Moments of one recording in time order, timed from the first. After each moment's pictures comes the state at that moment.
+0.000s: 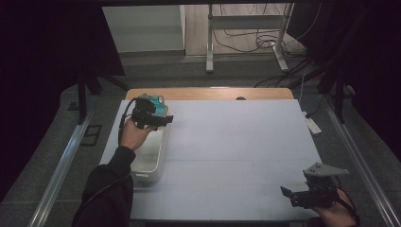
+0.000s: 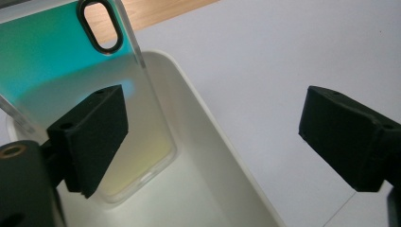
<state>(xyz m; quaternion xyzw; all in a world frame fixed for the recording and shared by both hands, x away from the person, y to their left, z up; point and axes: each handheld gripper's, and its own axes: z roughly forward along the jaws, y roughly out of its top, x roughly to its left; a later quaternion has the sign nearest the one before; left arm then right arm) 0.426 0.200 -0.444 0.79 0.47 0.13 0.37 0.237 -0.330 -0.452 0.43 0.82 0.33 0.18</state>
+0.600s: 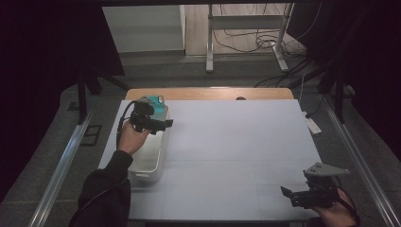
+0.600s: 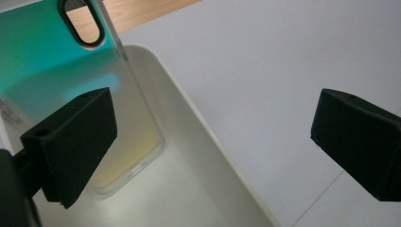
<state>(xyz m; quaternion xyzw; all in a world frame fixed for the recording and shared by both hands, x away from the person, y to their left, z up) 0.409 0.199 -0.442 0.80 0.45 0.13 0.38 0.237 -0.330 -0.451 0.43 0.82 0.33 0.18</state>
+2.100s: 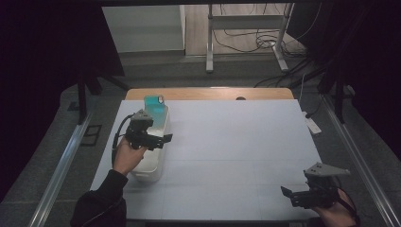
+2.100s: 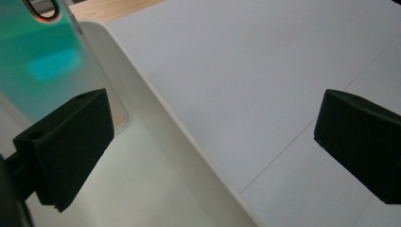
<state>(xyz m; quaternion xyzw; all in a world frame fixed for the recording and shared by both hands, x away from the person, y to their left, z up) 0.352 0.197 -0.443 0.80 0.42 0.14 0.41 0.236 -0.330 -0.451 0.43 0.82 0.33 0.18</state>
